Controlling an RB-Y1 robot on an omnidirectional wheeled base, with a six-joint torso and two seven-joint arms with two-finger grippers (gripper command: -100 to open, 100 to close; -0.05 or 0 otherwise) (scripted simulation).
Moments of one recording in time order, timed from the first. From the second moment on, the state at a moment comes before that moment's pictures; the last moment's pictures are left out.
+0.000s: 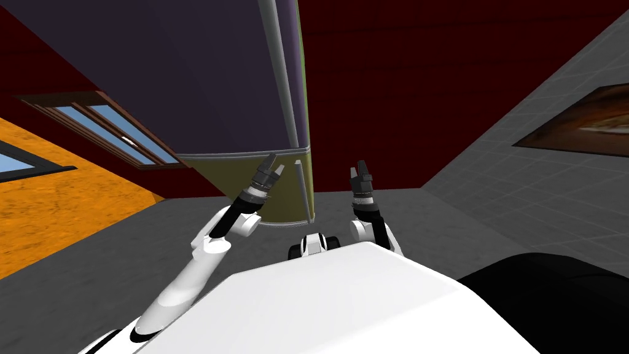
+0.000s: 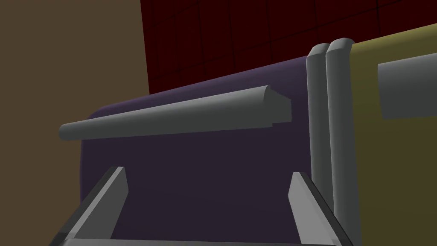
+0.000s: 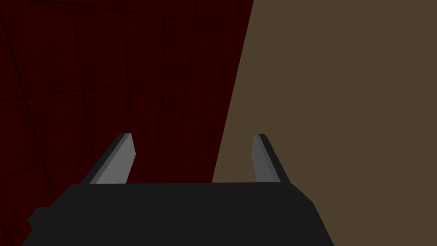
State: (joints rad) left arm -0.07 0.64 -0.24 -2.21 0.18 -0.16 0.11; right arm 0.46 0.02 0.07 -2.32 0.06 -0.45 0.14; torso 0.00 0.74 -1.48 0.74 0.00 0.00
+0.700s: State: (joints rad) left arm -0.25 0.82 -0.33 -2.13 0.19 -0.04 0.14; right arm 0.46 0.02 0.07 -2.32 0.06 -0.45 0.14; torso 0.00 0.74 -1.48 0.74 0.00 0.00
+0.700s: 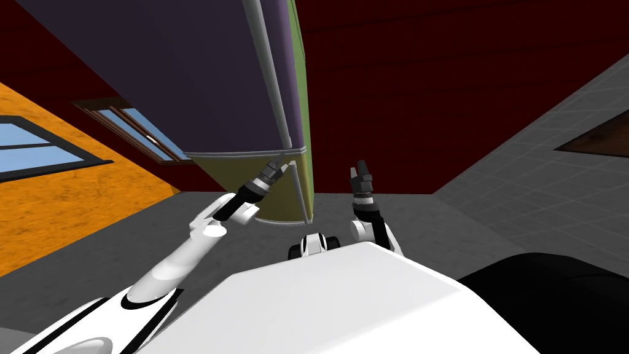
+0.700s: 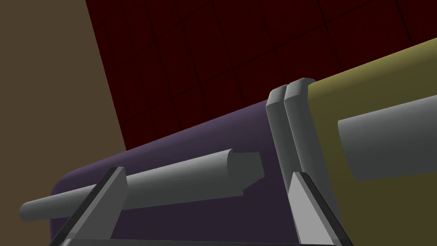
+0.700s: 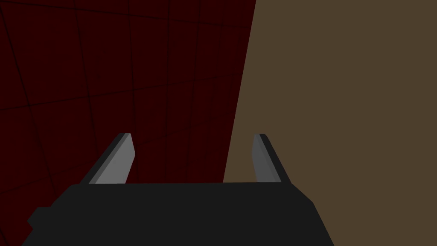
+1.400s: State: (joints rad) left arm -0.44 0.96 -0.41 -2.03 0.20 0.07 0.18; right arm 0.46 0.02 0.07 -2.32 0.06 -0.45 0.14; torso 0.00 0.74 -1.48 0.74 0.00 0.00
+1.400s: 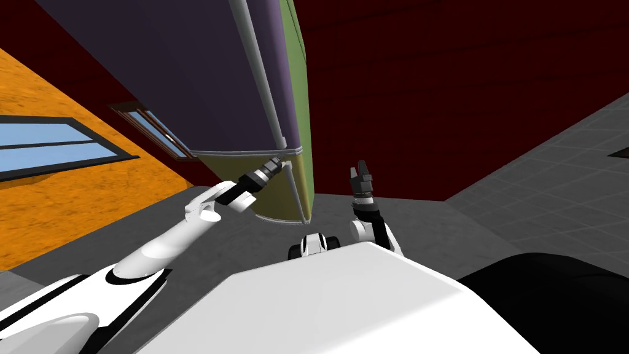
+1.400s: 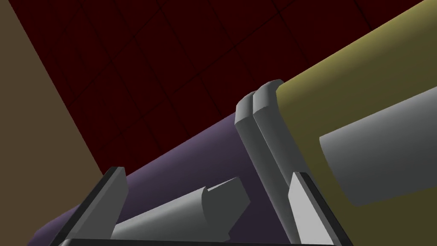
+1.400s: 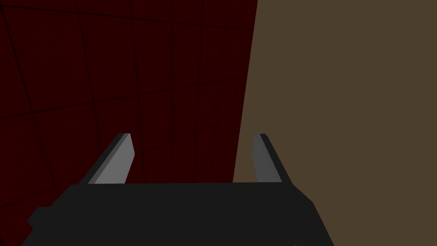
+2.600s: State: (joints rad) left arm -0.69 1.21 -0.52 -1.92 0.22 0.23 0.23; right arm 0.46 0.02 0.07 -2.32 0.06 -0.45 0.14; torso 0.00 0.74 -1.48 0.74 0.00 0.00
